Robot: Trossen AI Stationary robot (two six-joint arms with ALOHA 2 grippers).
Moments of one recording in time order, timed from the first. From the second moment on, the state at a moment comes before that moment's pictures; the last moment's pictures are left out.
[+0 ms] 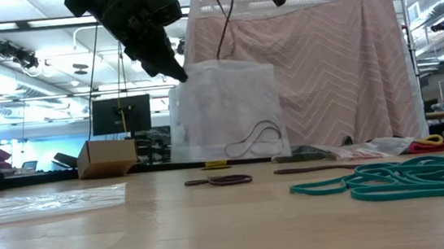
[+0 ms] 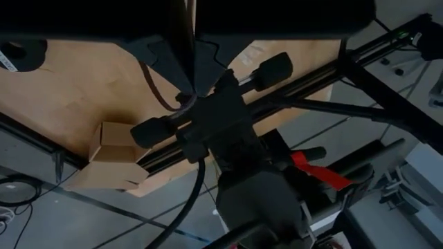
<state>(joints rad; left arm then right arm) 0.10 1.38 0.99 -0.39 0.06 0.04 0.01 1.37 1.21 -0.13 0.16 0.45</state>
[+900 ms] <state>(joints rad) 0.10 1.38 0.99 -0.35 0.05 0.04 -0.04 1.37 1.21 -0.07 0.21 0.44</state>
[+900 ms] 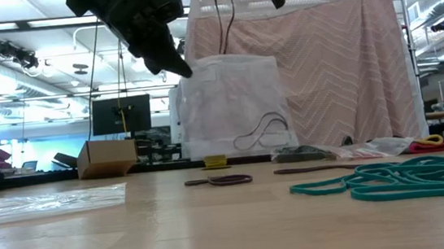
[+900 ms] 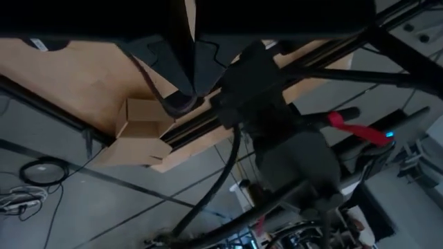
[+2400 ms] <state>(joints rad) 0.13 1.38 1.00 -0.33 -0.03 0.02 -0.05 1.37 1.21 -0.25 0.22 0.48</state>
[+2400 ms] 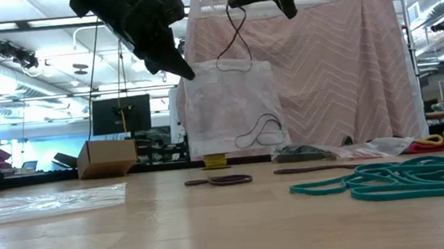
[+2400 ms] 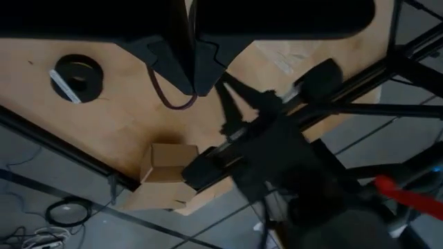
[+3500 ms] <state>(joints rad) 0.17 1.38 1.06 -0.32 0.00 0.05 -0.14 1.37 1.21 -0.23 0.19 0.45</state>
